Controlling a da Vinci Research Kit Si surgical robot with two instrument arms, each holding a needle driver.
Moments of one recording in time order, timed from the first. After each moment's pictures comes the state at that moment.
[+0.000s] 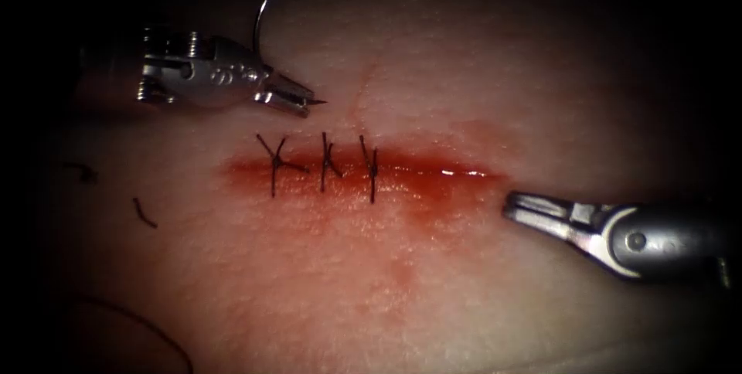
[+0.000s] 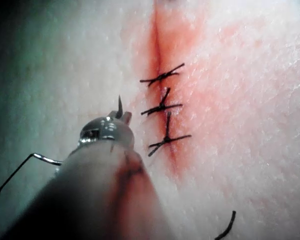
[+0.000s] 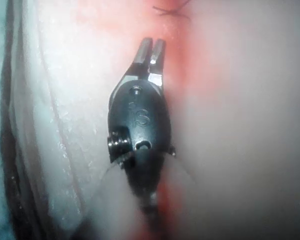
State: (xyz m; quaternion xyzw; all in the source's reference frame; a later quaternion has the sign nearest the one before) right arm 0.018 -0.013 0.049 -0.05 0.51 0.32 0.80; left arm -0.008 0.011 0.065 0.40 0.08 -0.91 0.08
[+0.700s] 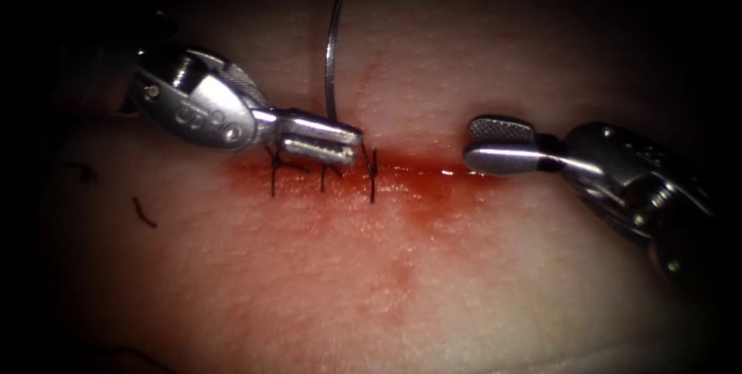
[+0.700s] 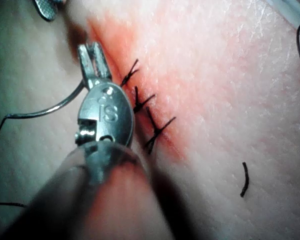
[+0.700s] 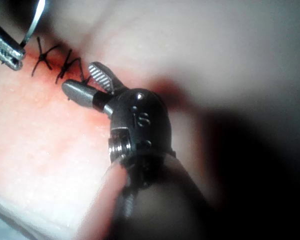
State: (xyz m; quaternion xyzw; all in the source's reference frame) right arm 0.020 -0.008 0.051 0.21 0.54 0.54 0.61; left arm -0.010 0.006 0.058 0.67 -0.03 -0.71 0.21
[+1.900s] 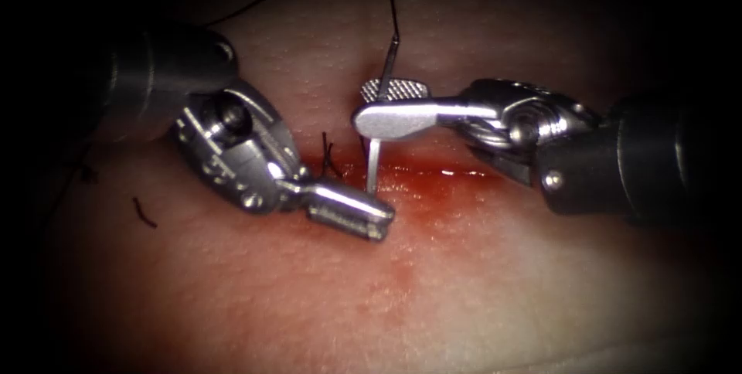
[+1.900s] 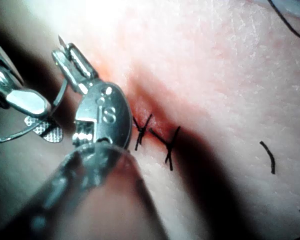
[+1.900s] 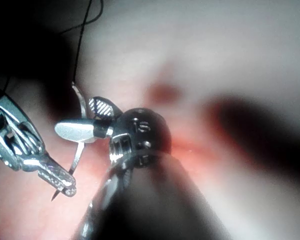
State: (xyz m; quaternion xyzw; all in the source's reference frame) right arm 0.029 -0.007 0.050 0.33 0.54 0.59 0.50; left arm -0.012 0.003 0.055 0.71 -0.10 -0.64 0.28
